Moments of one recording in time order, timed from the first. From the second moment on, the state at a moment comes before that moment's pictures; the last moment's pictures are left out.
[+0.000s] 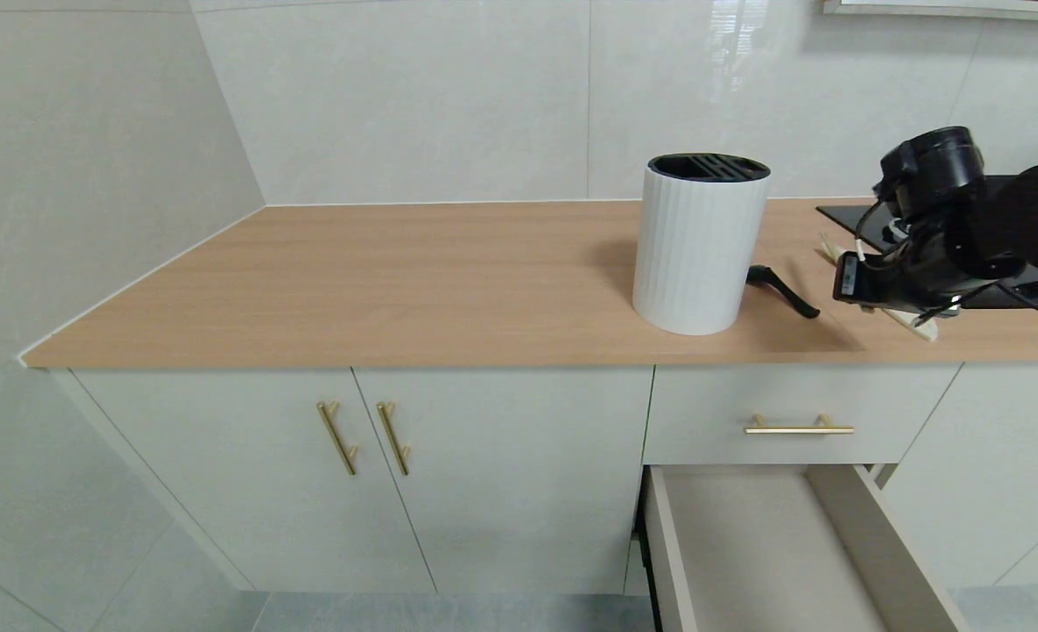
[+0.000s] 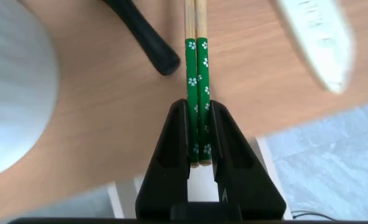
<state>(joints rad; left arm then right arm) 0.00 0.00 0.00 0.00 0.02 0.00 0.14 1.92 -1.66 0.40 -0.34 0.32</state>
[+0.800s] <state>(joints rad) 0.00 0.00 0.00 0.00 0.02 0.00 0.16 1.19 -1.07 0.67 0.09 0.23</state>
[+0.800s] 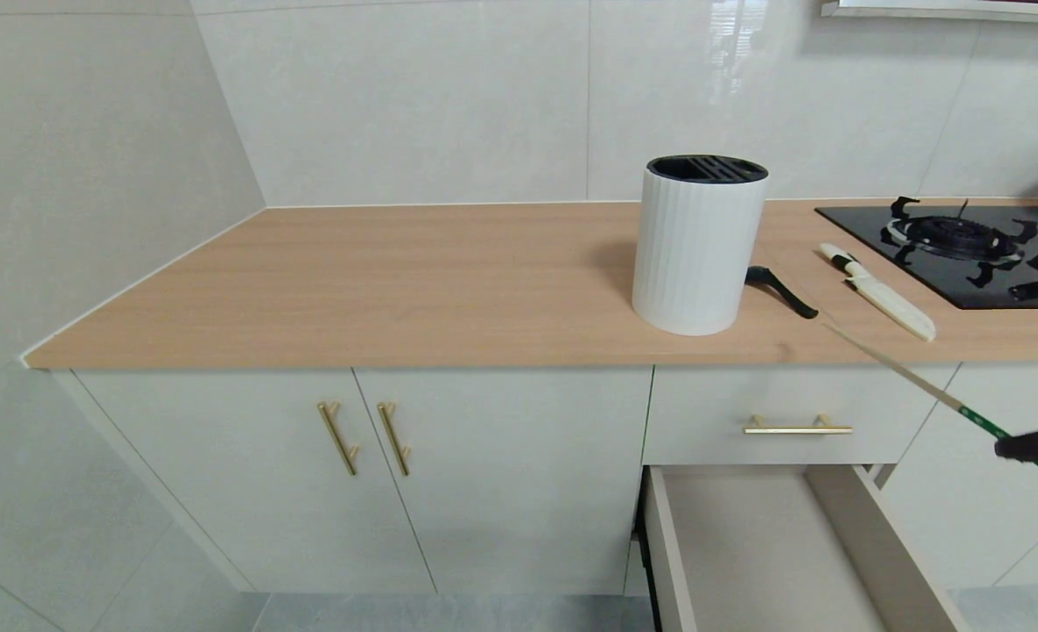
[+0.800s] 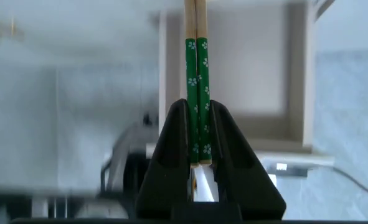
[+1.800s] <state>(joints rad) 0.00 0.00 0.00 0.00 0.02 0.00 0.24 1.64 -0.81 0.48 0.14 0.20</state>
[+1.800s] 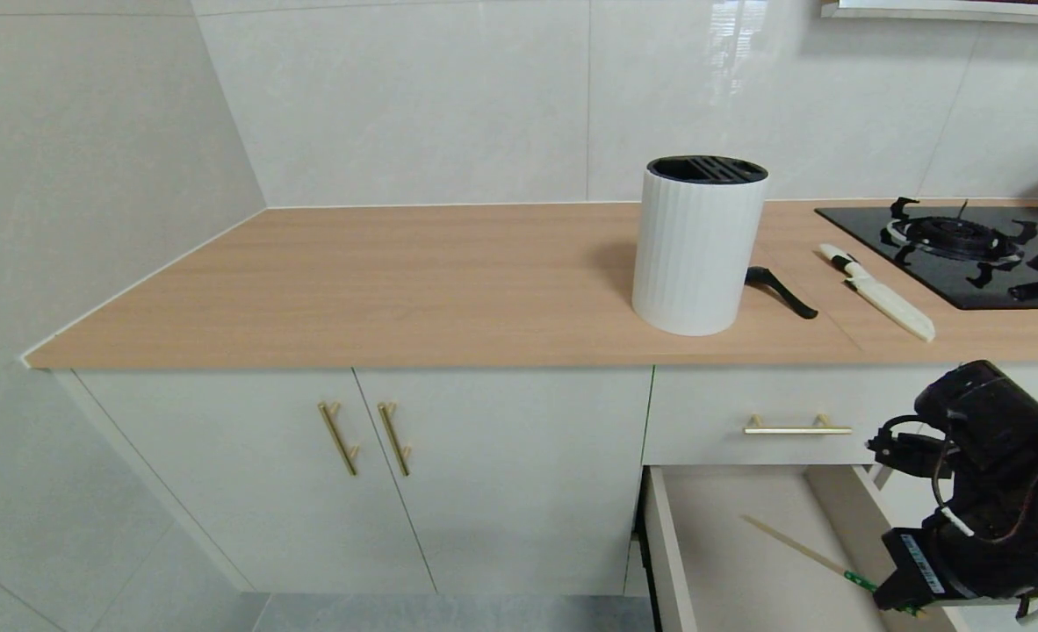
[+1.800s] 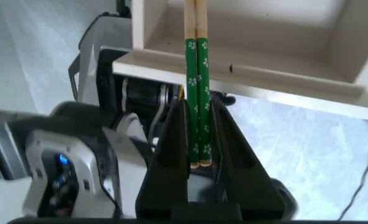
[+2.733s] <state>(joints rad) 0.00 0.00 0.00 0.00 0.02 0.00 0.24 1.76 -0.80 0.33 0.14 0.23</state>
